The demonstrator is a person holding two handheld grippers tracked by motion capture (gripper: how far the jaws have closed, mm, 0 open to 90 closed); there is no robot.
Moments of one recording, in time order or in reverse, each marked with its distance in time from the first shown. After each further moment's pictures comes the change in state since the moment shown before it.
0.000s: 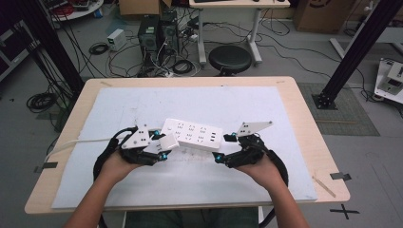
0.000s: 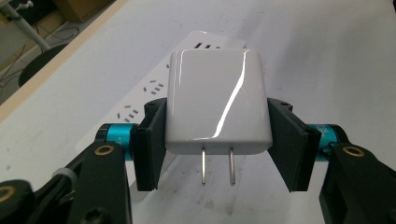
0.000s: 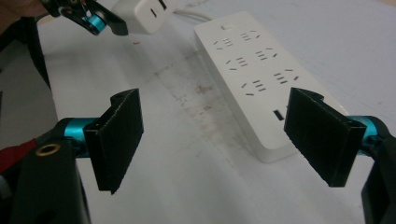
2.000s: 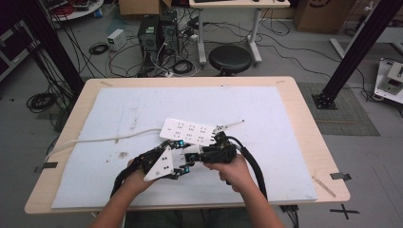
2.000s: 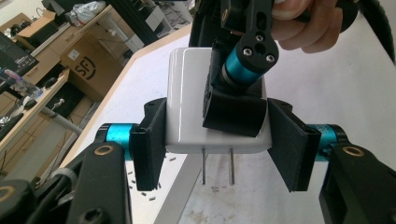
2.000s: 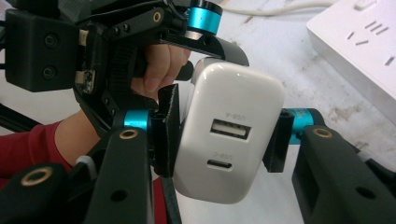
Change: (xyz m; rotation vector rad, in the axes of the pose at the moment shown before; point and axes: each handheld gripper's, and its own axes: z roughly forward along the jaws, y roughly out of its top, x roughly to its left) left arm -0.052 0.018 0.036 -0.151 0.052 0.313; right arm 0.006 0.004 0.071 -0.035 0.441 0.325
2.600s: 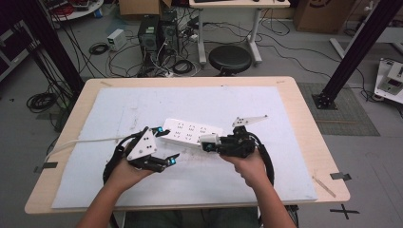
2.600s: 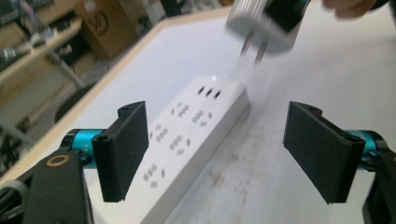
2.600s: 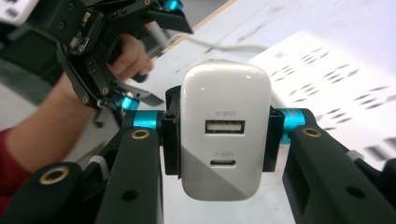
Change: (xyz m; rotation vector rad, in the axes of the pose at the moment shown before) left arm 0.041 -0.010 -0.040 0.133 0.078 -0.308; right arm 0.011 0.009 -0.057 -0.098 -0.196 -0.119
